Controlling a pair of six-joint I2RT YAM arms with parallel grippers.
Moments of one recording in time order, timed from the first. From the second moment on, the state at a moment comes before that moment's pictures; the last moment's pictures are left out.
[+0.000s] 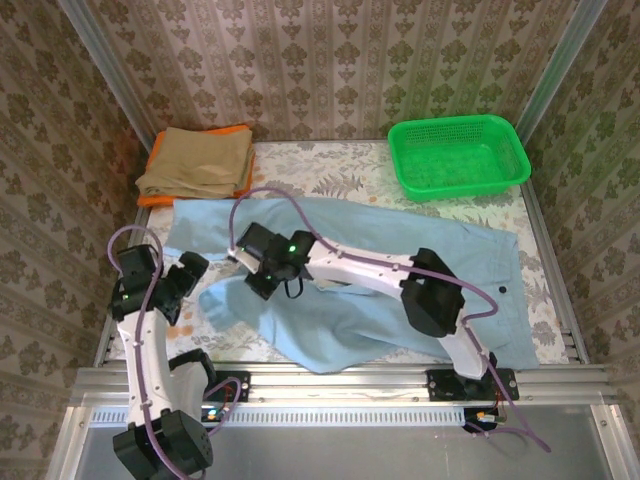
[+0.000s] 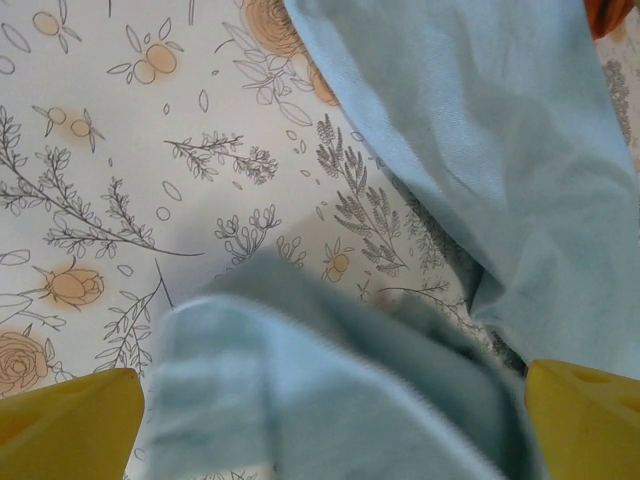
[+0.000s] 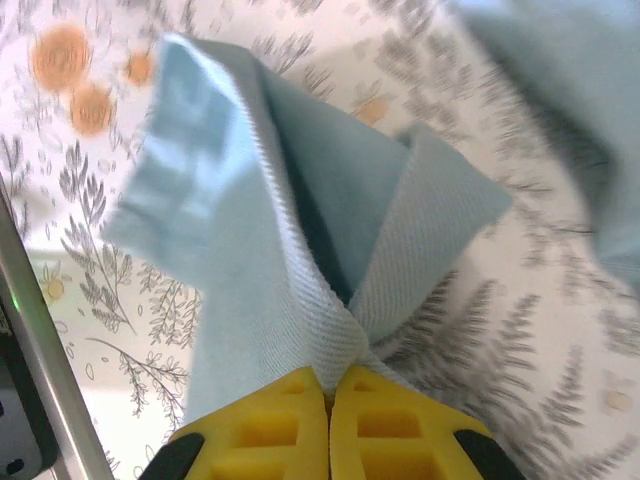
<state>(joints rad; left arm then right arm) 0.32 0.78 0.68 -0.90 0.31 -0.63 1.04 2.09 1.82 -0.70 -0.06 0.11</state>
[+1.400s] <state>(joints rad) -0.26 1.39 0.67 -0.21 0.17 -0.72 0.64 1.77 1.33 -0.63 -0.04 0.37</state>
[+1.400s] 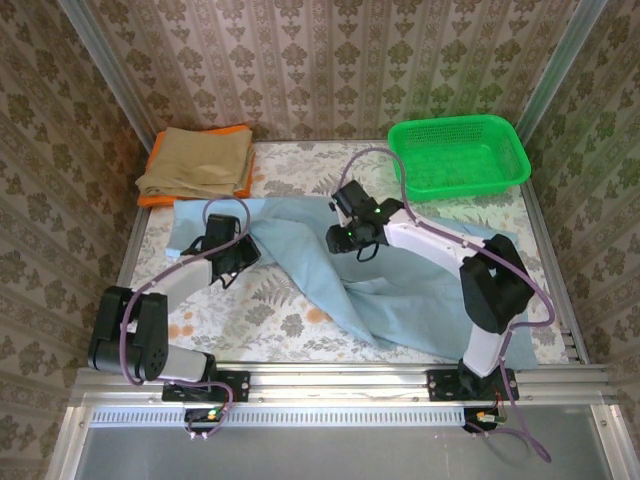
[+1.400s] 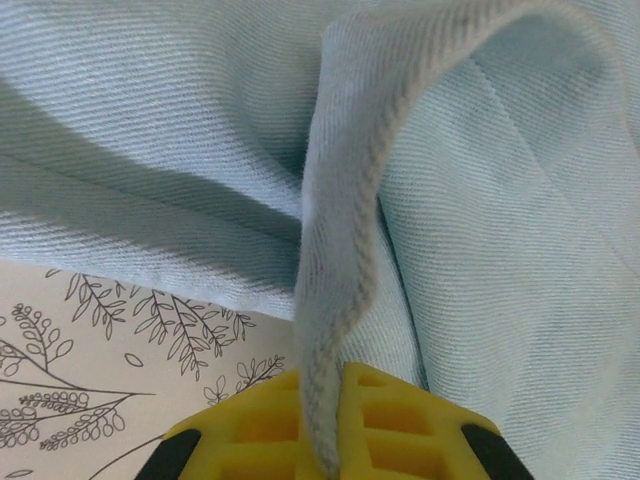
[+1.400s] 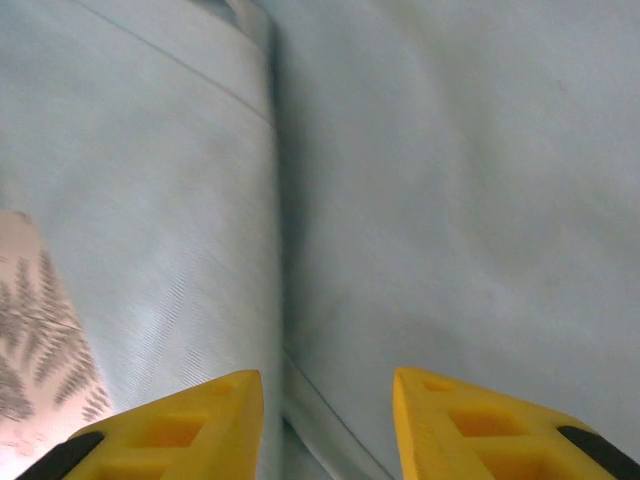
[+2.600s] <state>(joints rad) -0.07 0.83 1.40 -1.42 0.08 -0.41 0.58 1.67 1.23 -0.65 -0.01 0.42</state>
